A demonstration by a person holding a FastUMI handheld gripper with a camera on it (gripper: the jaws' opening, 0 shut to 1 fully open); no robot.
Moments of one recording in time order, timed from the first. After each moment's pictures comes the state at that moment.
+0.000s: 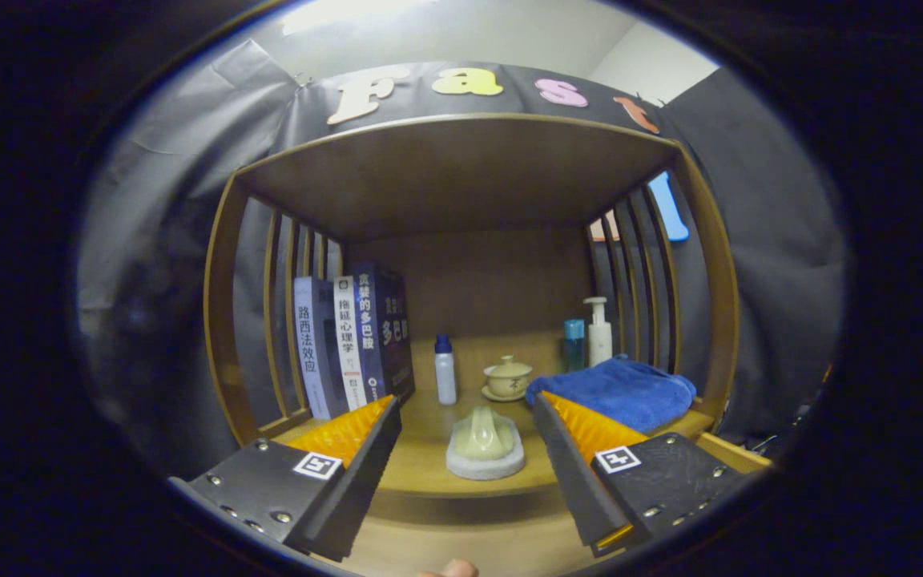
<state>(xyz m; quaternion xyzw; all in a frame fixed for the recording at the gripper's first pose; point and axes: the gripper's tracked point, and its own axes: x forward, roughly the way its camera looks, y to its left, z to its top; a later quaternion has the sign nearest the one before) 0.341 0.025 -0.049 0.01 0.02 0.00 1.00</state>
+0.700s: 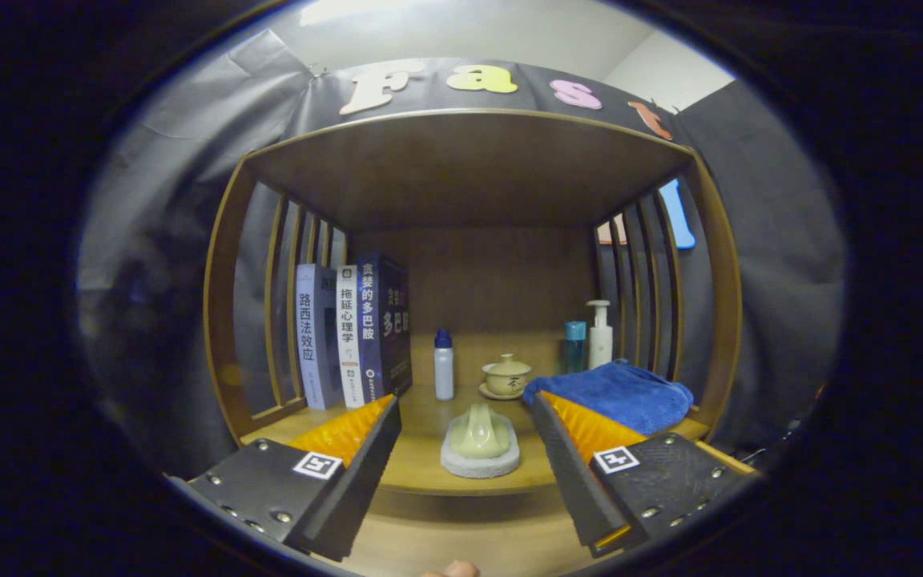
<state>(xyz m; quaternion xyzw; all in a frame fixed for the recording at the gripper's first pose) 0.341 0.027 -0.050 -0.01 0.02 0.00 1.00</state>
